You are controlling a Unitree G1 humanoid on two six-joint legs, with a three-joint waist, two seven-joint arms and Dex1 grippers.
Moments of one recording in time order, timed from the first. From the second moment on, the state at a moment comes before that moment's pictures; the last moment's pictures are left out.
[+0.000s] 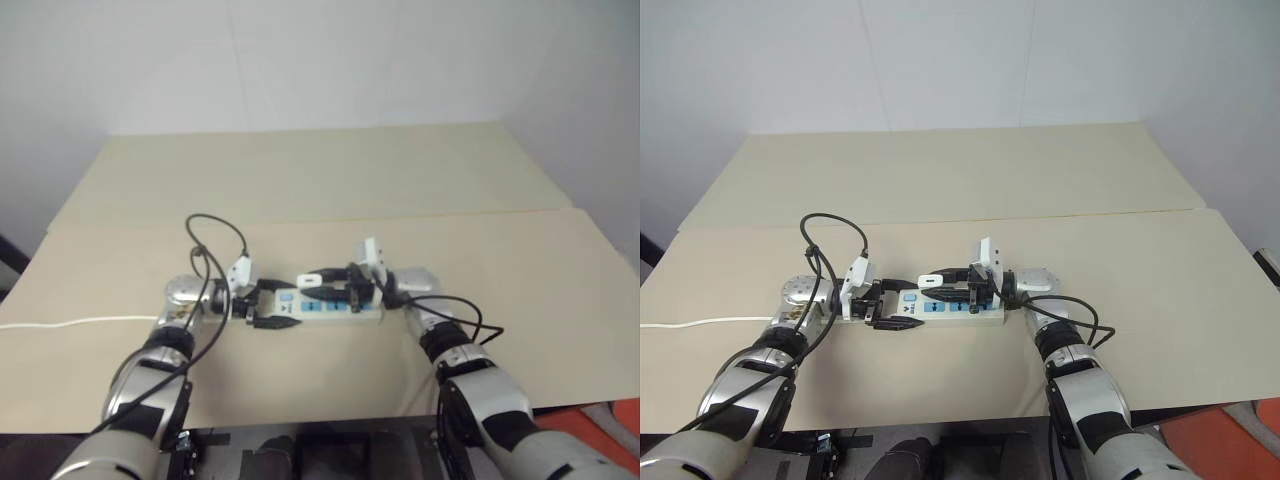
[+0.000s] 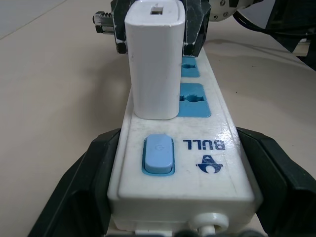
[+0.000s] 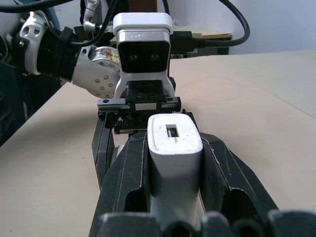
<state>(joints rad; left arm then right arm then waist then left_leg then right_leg) -0.74 0.41 -0.15 1.08 -0.30 -0.45 -1.58 -0.77 -0.15 0.10 0.93 0.25 -0.35 1.37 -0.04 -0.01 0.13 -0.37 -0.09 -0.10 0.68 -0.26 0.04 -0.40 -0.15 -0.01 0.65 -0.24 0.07</state>
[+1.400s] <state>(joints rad) -0.75 0.42 -0.15 1.08 -0.30 -0.43 -1.58 -0.76 -0.26 0.06 0.93 0.22 -0.43 1.36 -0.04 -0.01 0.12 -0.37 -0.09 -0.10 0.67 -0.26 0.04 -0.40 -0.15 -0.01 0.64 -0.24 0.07</state>
